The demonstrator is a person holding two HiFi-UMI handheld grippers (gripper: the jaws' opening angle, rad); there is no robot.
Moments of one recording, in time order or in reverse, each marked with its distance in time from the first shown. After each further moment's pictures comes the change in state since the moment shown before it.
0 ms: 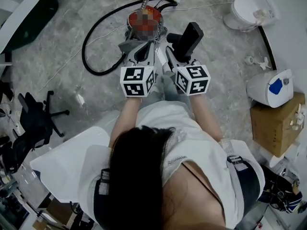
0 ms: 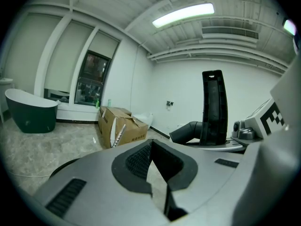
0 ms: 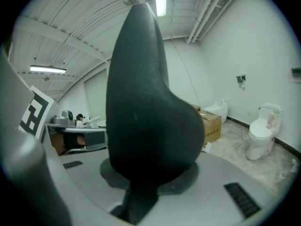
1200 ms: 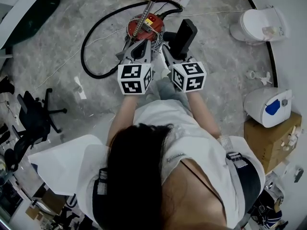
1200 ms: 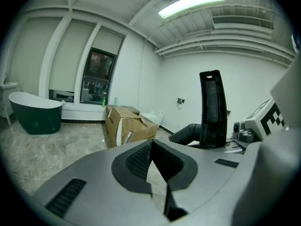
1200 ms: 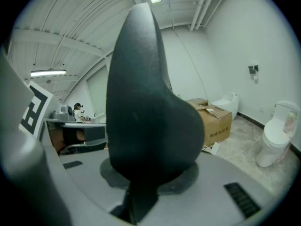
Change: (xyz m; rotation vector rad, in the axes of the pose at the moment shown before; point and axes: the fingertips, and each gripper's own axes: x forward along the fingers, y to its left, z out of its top) left arm 0.141 0.053 0.042 -0.017 0.037 0.108; right arm 0.125 -0.091 0.045 0.004 0.089 0.097
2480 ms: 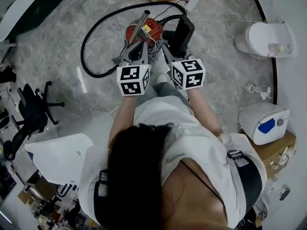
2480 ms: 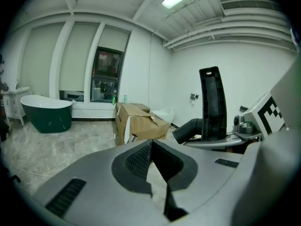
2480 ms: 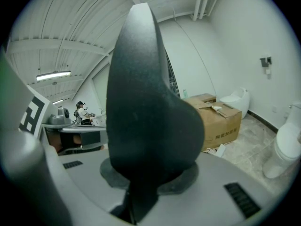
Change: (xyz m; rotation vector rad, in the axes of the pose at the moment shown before) left arm 0.093 0.005 0.013 -0.024 0.047 0.159; right arm 0.056 -0.092 0.034 -0.019 0.065 0.110
